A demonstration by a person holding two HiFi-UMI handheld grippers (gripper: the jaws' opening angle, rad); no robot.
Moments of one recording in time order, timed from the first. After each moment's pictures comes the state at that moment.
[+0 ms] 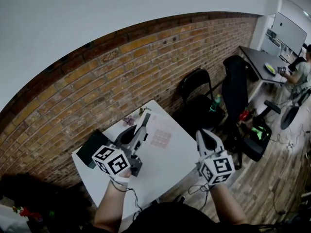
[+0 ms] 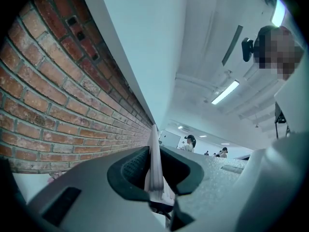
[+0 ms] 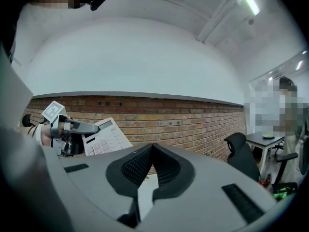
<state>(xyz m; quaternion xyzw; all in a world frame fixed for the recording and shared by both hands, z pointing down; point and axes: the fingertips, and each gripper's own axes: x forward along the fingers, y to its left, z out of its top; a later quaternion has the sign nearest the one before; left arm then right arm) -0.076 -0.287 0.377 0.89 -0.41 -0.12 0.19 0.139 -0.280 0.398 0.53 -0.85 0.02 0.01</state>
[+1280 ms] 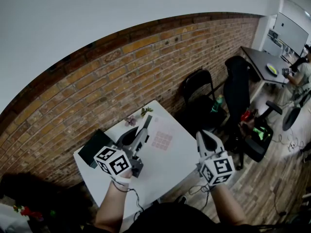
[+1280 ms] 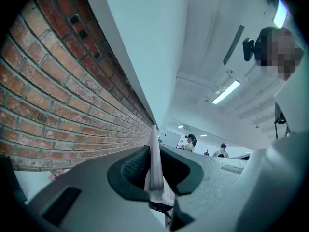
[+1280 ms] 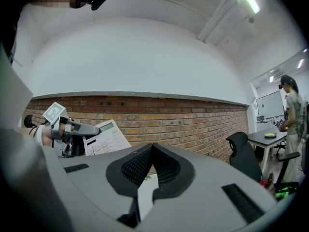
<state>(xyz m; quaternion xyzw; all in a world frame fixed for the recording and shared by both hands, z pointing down) -0.072 -0.287 0.383 0.89 -0.41 -0.11 0.19 0.140 -0.282 0.401 0.52 -0.85 0.03 0.01</state>
